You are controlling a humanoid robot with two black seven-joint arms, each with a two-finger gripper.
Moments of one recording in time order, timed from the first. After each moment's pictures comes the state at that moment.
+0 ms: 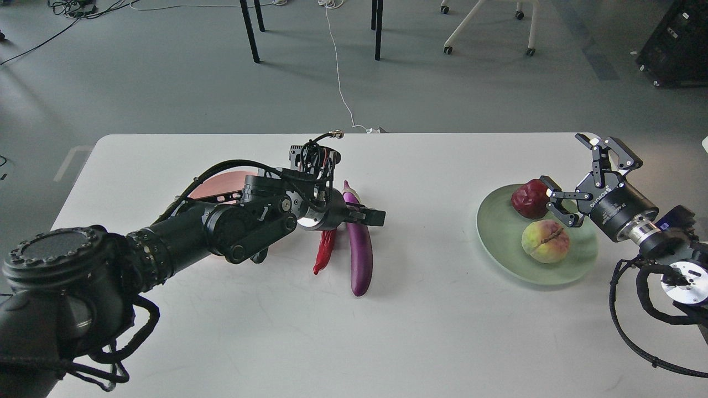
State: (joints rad) left arm -1.02 -0.04 -0.22 -0.64 1.43 -0.45 -0.01; right arm 0.66 -0.69 0.22 0.90 0.21 0.49 0.49
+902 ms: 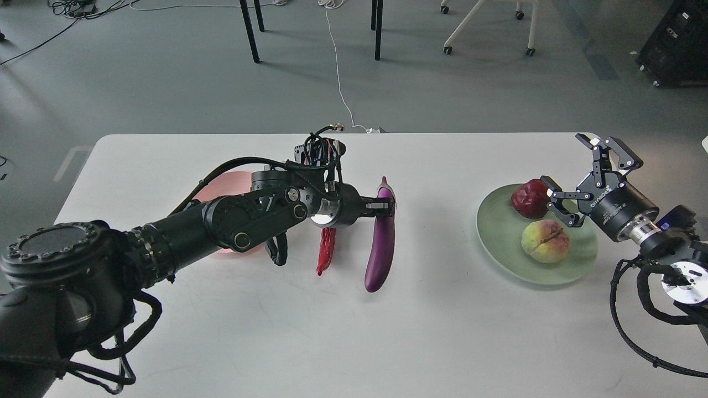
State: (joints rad) left arm -1.06 -0.04 -0.23 -0.73 1.09 -0.42 0.10; right arm 0.66 -0.70 0.22 0.90 0.21 0.49 0.49
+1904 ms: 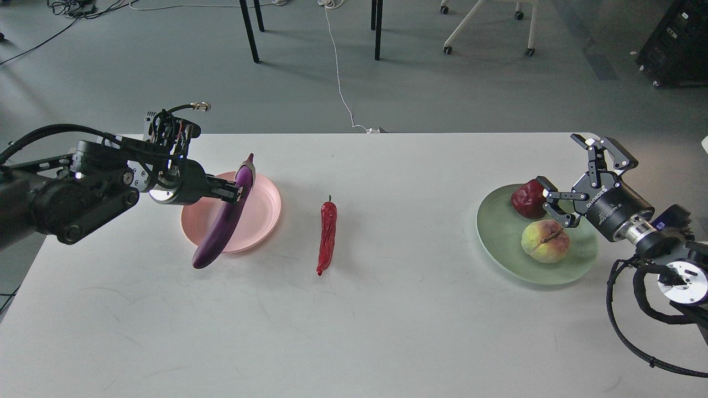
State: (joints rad) left arm -1.05 0.51 -0.12 -0.83 1.58 -0.49 -0.26; right arm 0.66 -0.69 0.22 0.90 0.20 0.49 0.49
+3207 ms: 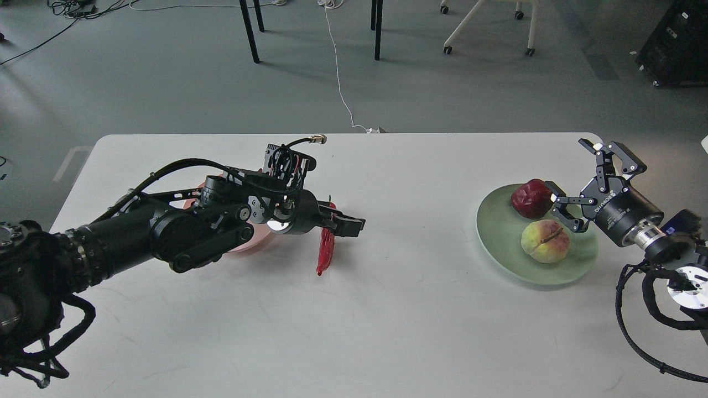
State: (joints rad) left arm -1.01 0.19 -0.14 -0.89 1.53 -0.39 -0.11; right arm 0.64 -0.71 0.22 0.91 0.20 0.49 0.49
